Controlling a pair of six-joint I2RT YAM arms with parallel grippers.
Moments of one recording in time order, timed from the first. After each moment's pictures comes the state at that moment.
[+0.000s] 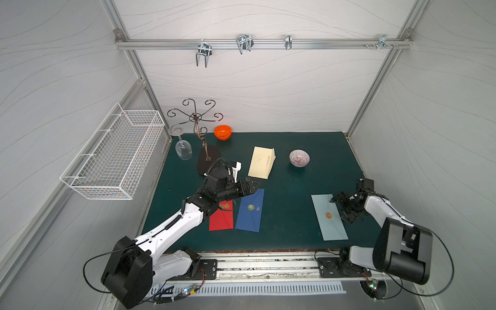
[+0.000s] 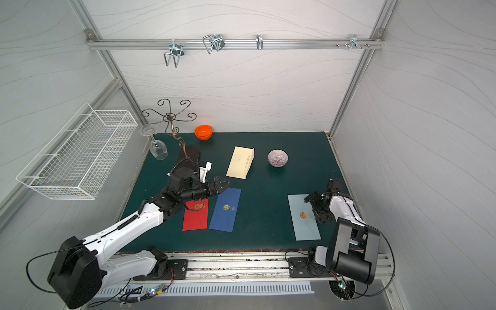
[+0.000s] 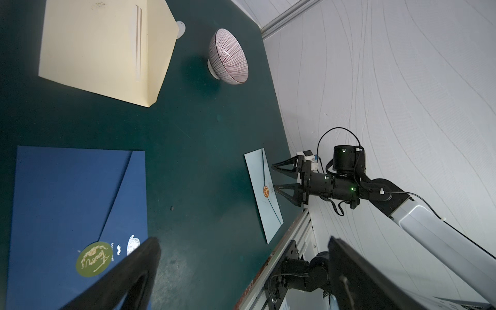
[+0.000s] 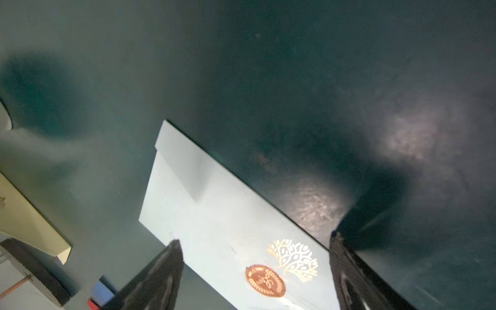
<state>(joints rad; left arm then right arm) -0.53 1.15 0.69 0.00 0.48 -0.84 -0.24 1.29 0.62 -0.62 -0.30 0.67</state>
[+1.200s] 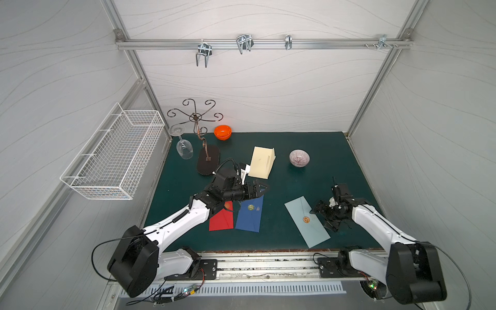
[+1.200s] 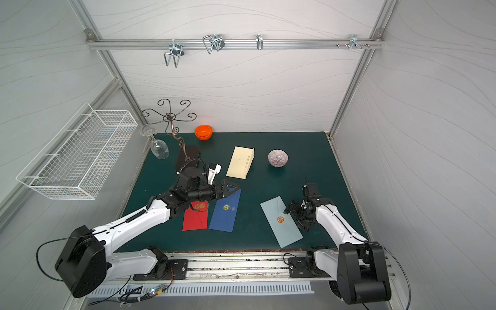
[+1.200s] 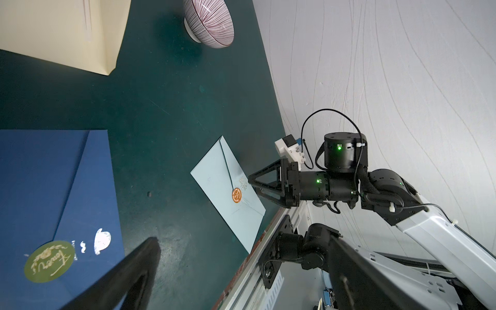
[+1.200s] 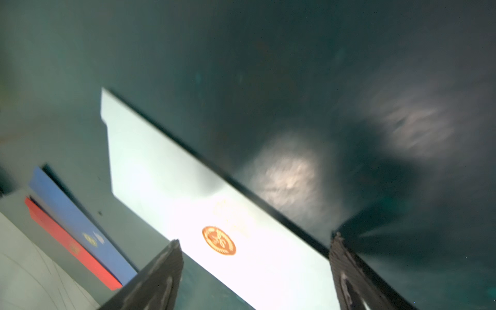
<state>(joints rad) -0.59 1.23 0.73 0.00 0.54 -0.83 0.18 1.12 0.51 -0.72 -0.33 0.78</state>
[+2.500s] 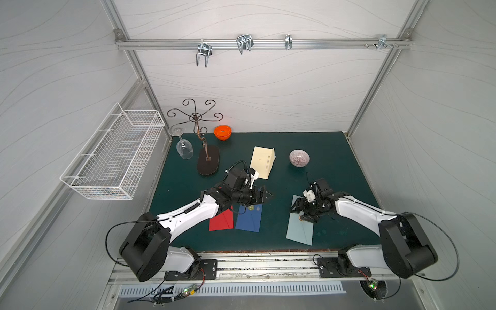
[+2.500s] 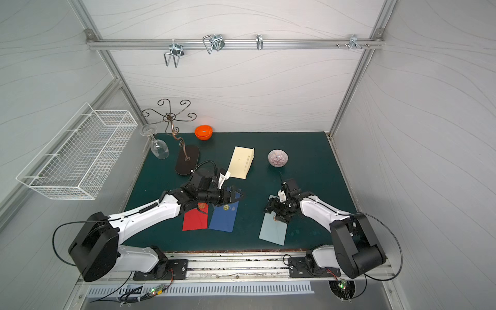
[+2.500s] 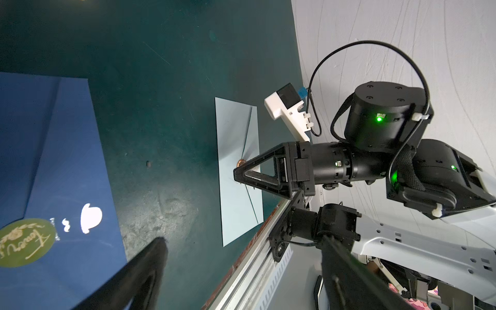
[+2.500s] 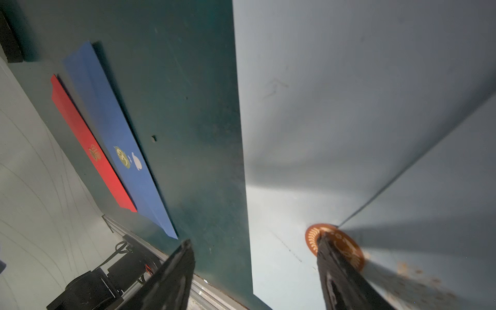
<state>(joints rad) -0.66 1.36 0.79 -0.10 0.56 -0.80 0.43 1.35 0.60 -0.47 -0.49 0.72</state>
